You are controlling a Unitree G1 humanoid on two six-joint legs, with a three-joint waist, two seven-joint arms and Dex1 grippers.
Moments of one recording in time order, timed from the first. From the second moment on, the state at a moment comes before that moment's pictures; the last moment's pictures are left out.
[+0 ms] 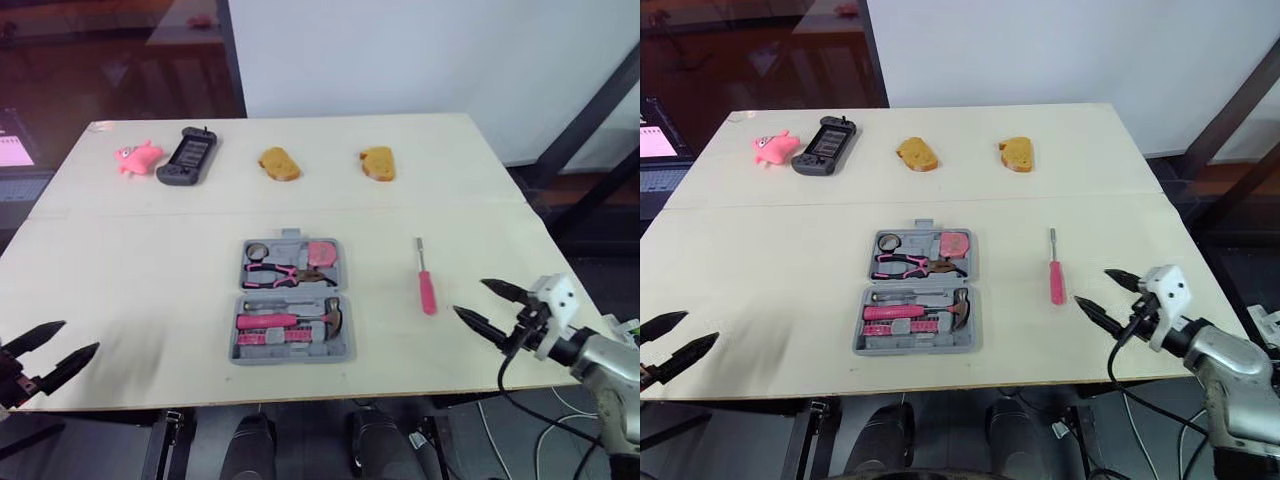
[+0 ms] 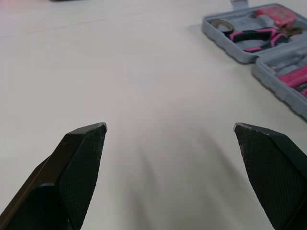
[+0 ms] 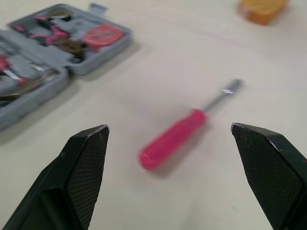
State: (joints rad) left arm 0.24 0.80 0.69 0.47 -0.56 -0.06 -1.26; right arm 0.13 -0.62 -0.44 -0.04 0.37 0.17 0.93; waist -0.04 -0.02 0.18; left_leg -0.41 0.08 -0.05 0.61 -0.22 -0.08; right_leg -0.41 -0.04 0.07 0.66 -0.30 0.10
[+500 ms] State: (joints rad) left arm -0.03 0.89 0.47 0.24 -0.57 0.12 -1.31; right arm 0.06 -0.64 -0.44 -0.09 0.43 0.31 0.82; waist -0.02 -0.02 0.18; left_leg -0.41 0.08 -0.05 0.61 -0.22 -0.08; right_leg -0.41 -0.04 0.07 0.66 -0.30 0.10
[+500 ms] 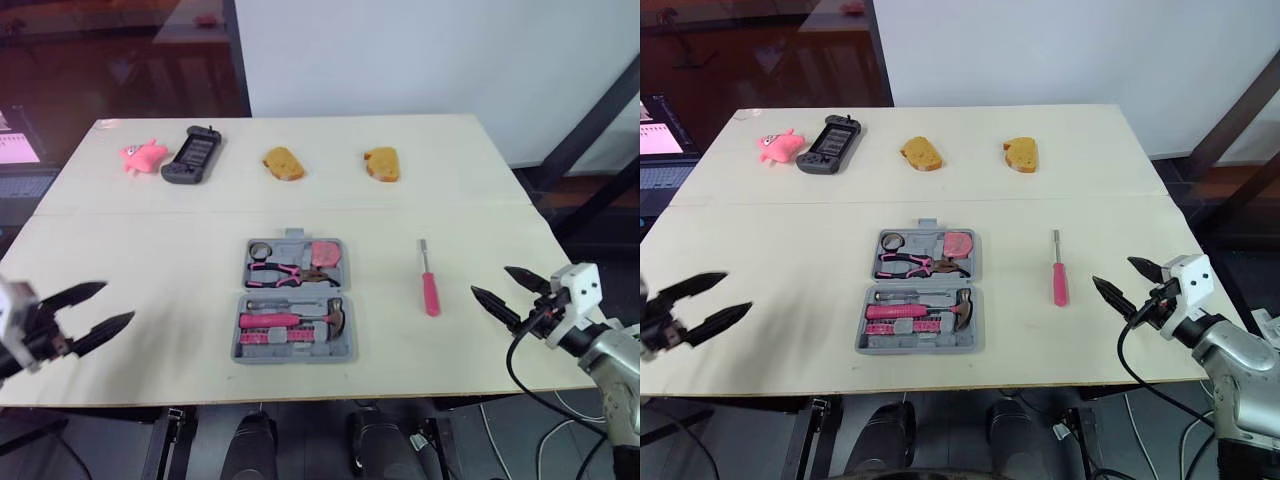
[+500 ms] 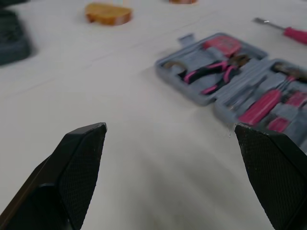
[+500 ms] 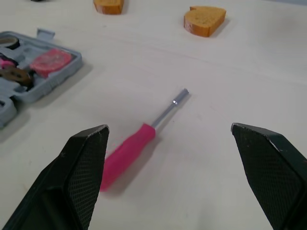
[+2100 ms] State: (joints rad) left arm 0.04 0.92 0.33 -0.53 -0.69 0.59 -1.06; right arm -0.66 -0.50 -0.05 0.25 0.34 1.27 0.24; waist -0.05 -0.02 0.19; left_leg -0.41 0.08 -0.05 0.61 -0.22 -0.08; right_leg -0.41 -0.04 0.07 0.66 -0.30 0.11
